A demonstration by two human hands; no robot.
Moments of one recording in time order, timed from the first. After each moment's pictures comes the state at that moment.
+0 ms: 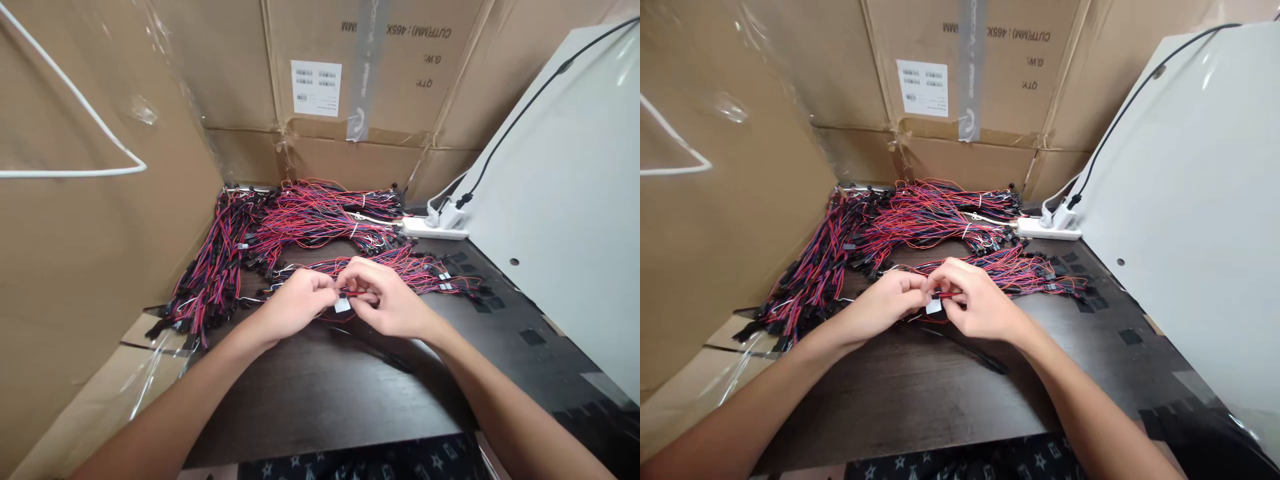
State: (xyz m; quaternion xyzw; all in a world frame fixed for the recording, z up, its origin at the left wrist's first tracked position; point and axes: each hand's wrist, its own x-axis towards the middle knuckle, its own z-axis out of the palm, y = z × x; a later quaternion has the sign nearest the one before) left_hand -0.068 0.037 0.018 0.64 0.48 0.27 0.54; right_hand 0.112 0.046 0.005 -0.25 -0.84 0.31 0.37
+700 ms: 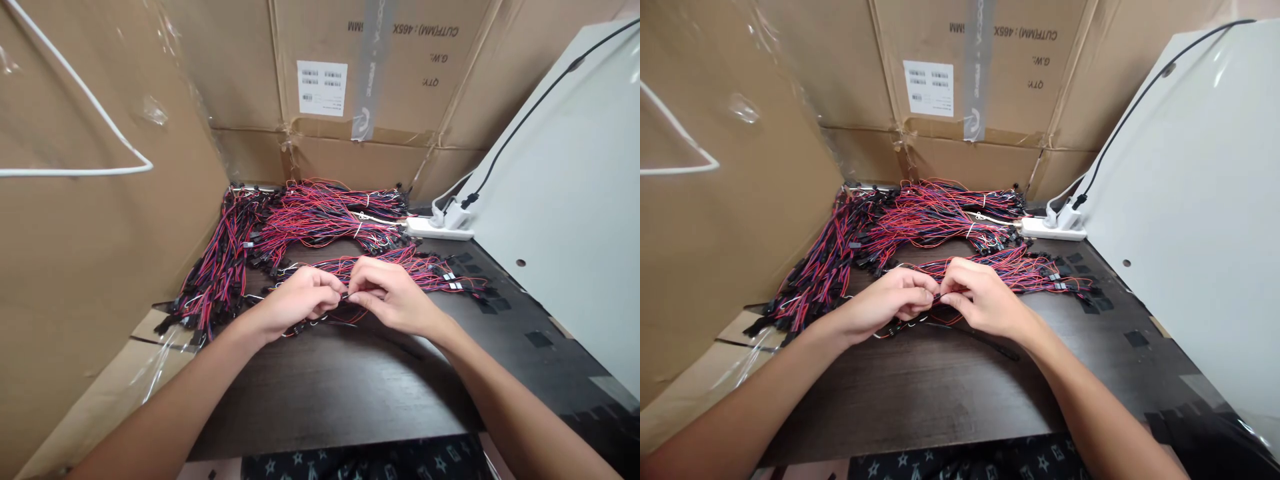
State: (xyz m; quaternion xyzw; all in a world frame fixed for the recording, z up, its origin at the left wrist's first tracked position) left_hand -0.074 0.038 0.023 0.55 0.43 0.25 0.67; right_hand 0.117 0.050 0.005 -0.24 -0.86 0.27 0.37
